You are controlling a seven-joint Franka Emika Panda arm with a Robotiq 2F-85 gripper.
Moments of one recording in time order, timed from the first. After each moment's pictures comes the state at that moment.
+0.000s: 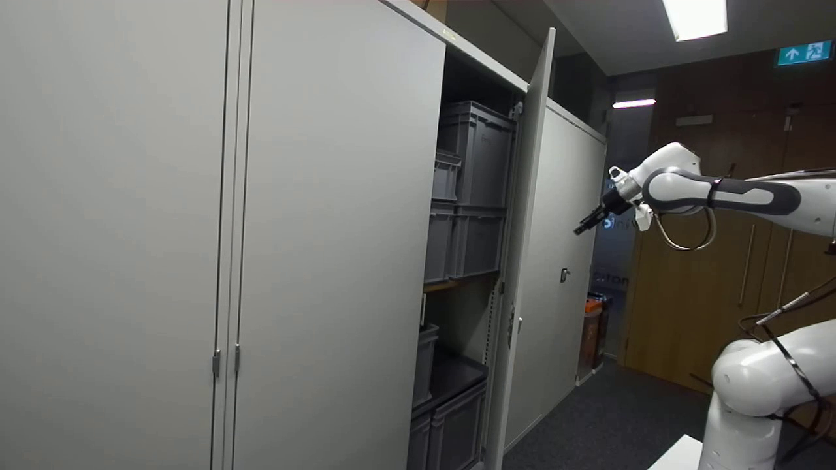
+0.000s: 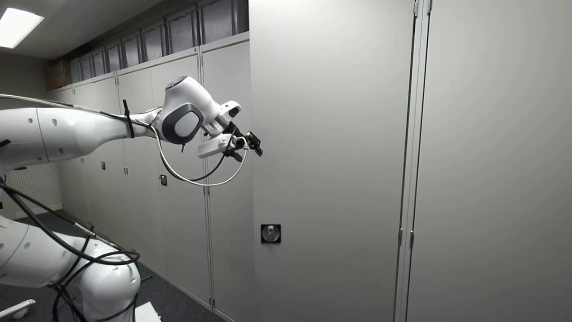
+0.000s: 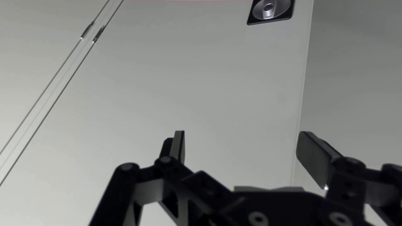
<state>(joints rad) 0.11 -0.89 -0.19 -2.39 -0.08 2.35 -0.50</state>
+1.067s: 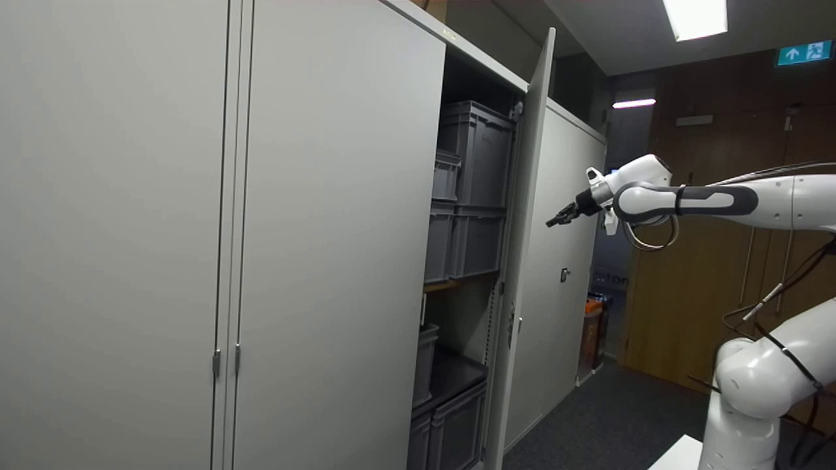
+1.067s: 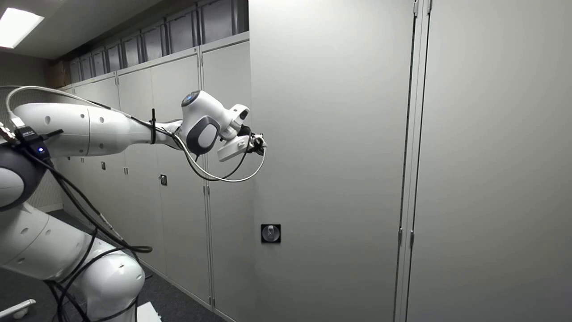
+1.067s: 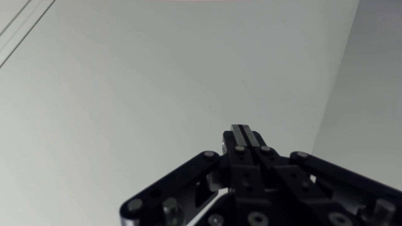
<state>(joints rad) 0.23 -0.73 -0.23 -2.38 -0.09 2.68 -0.59</state>
